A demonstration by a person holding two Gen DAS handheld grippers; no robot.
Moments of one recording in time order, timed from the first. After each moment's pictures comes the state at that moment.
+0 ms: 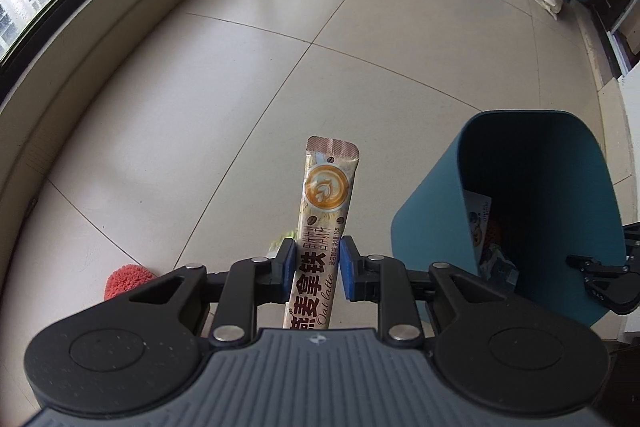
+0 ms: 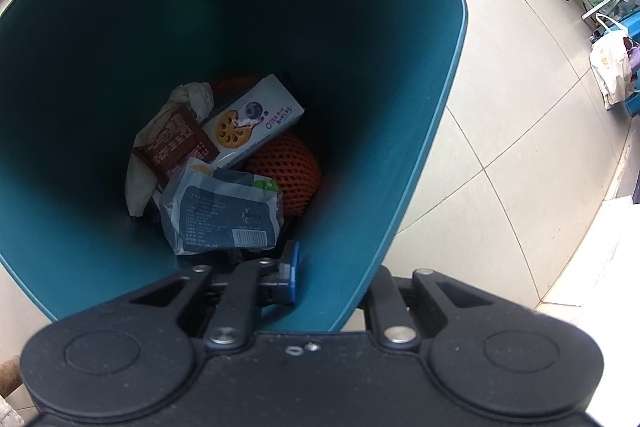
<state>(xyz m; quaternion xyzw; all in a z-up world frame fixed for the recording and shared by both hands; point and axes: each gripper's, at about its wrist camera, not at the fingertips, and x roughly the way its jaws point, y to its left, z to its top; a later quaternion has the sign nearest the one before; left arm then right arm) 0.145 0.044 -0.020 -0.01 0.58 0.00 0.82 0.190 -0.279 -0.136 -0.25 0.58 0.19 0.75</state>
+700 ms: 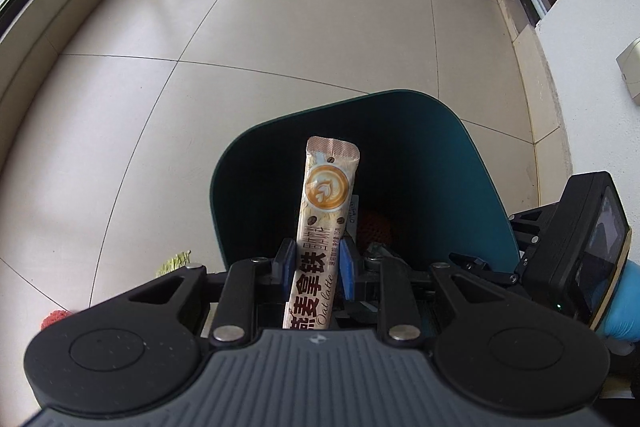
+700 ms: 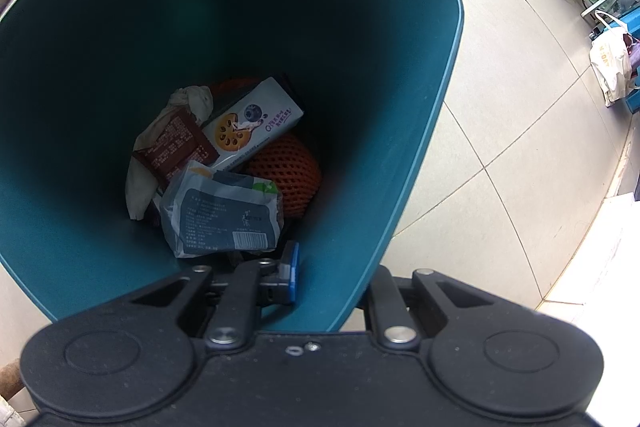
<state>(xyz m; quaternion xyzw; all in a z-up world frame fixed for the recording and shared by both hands) 0.177 -0.106 -0.040 0.03 0.59 -0.12 0.80 0.195 -0.280 -0.135 -0.25 0.58 0.19 0.75</state>
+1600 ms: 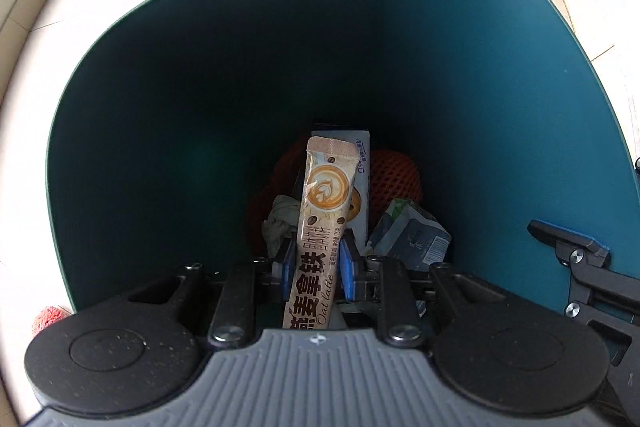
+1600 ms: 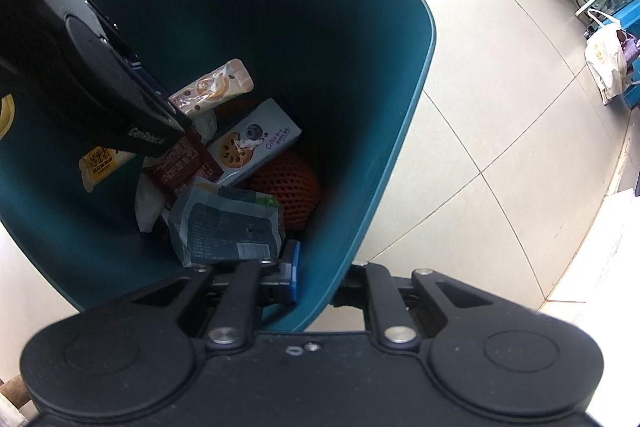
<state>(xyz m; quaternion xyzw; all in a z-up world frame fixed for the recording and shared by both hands) 0.185 -0.152 -0.156 0.10 0.66 -0.10 0.74 0.192 -0.287 -0.113 -0.22 0.57 0.19 0.77</state>
